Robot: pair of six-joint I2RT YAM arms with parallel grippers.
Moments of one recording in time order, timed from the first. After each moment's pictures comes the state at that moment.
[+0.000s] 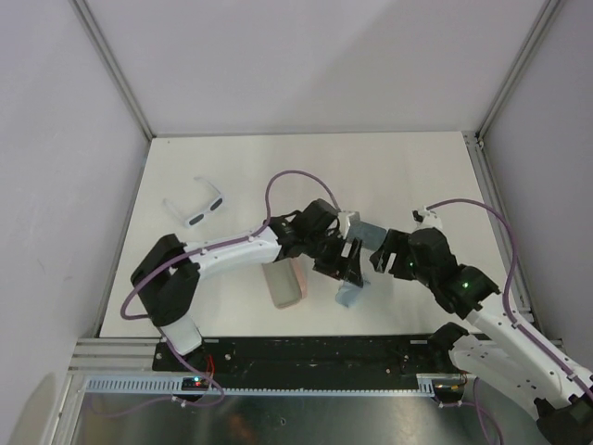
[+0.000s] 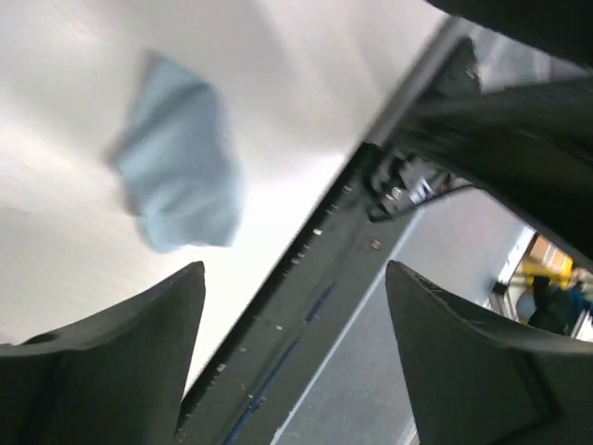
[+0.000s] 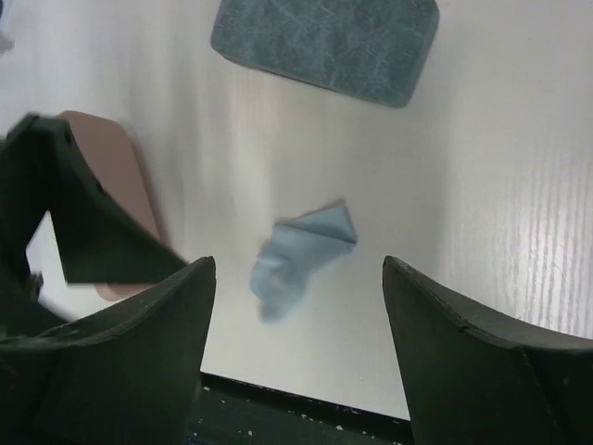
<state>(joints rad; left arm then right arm) -0.95 1.67 1.20 -0.36 0.52 -0.58 0.62 0.73 0.66 -0.59 0.17 0.70</state>
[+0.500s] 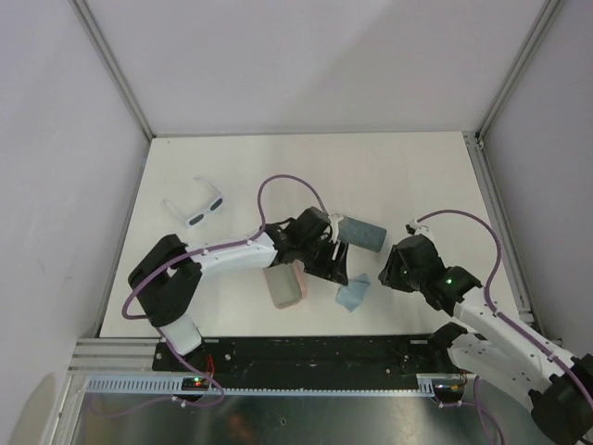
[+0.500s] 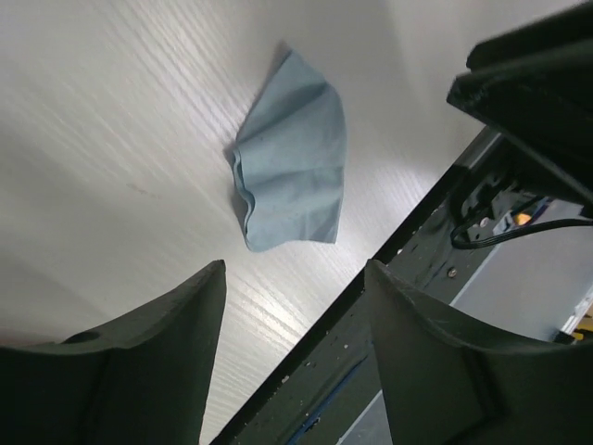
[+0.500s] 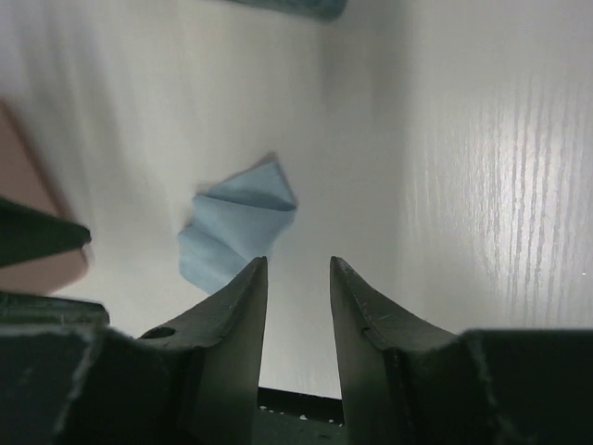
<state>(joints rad) -0.89 1.68 1.09 -0.30 0.36 -0.56 0.59 0.79 0.56 -0.60 0.16 0.74</state>
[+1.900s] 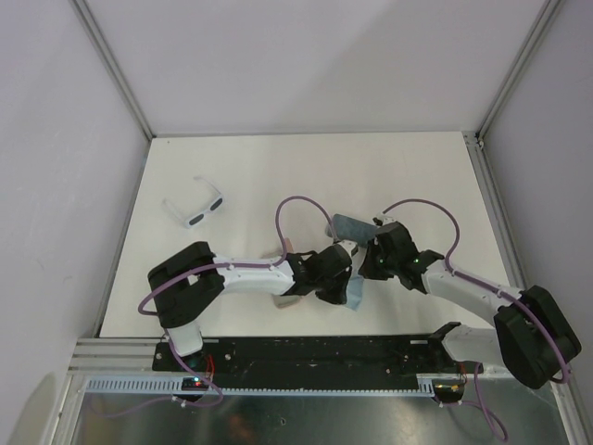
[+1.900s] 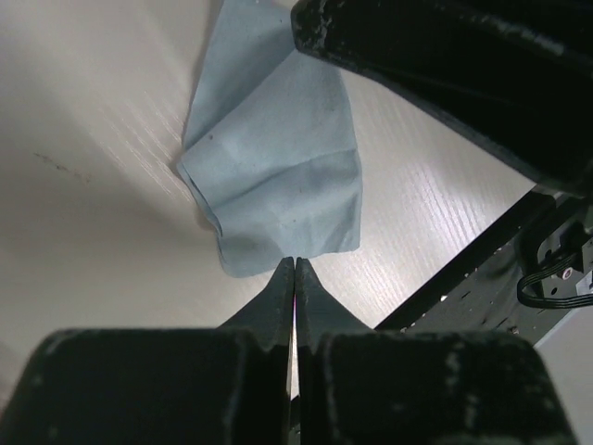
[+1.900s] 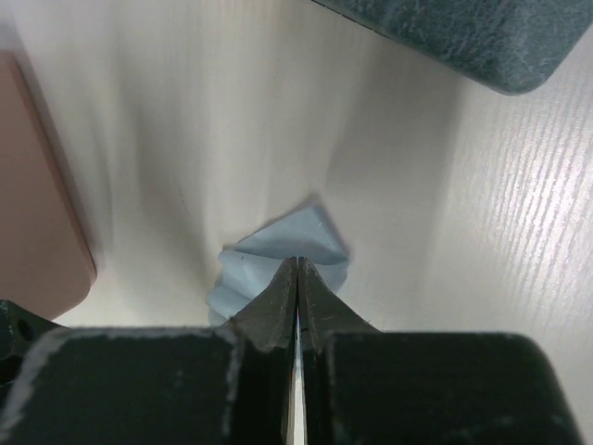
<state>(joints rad) -1.13 1.76 1.00 -0.18 0.06 -0.71 0.58 1.21 0.55 -0.21 -0.04 0.60</state>
